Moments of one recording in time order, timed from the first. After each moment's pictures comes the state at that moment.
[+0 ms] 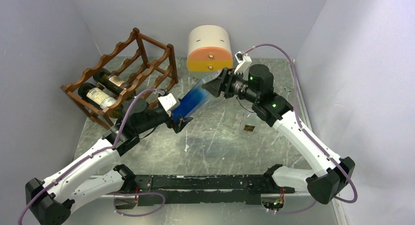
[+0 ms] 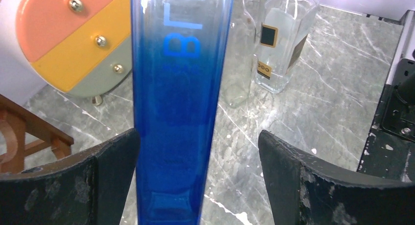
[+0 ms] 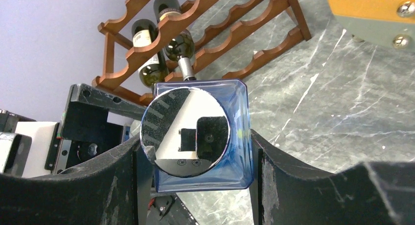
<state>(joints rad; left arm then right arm) -0.71 0.86 0.72 0.00 0.28 0.13 0.60 1.17 1.21 -0.22 -0.27 0.56</state>
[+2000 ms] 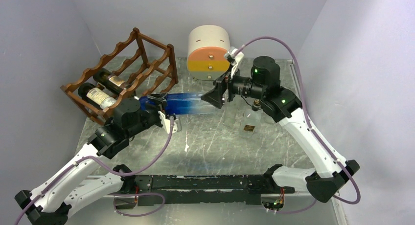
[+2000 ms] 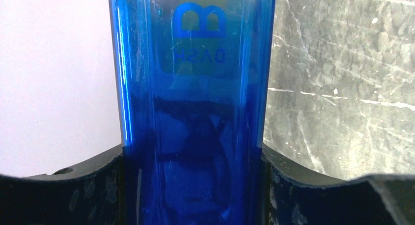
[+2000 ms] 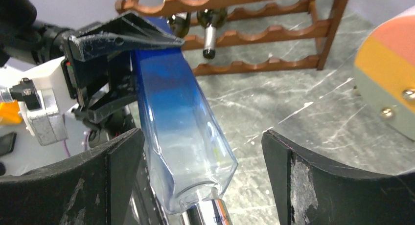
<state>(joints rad) -0.72 0.77 0.87 -0.37 0.08 1.05 0.61 1.18 1.41 -0.45 -0.50 0.11</state>
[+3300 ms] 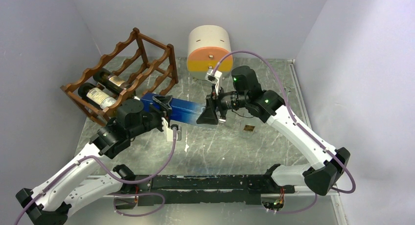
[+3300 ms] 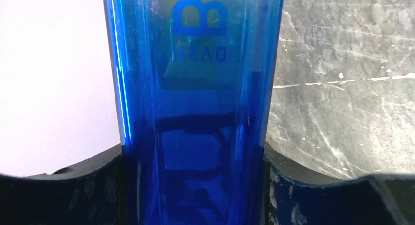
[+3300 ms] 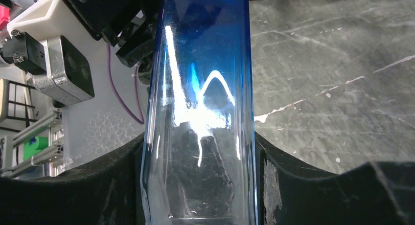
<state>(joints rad) -0.72 0.77 0.84 -0.39 0.15 1.27 0.70 1.27 1.33 -0.61 -0.71 0.09</state>
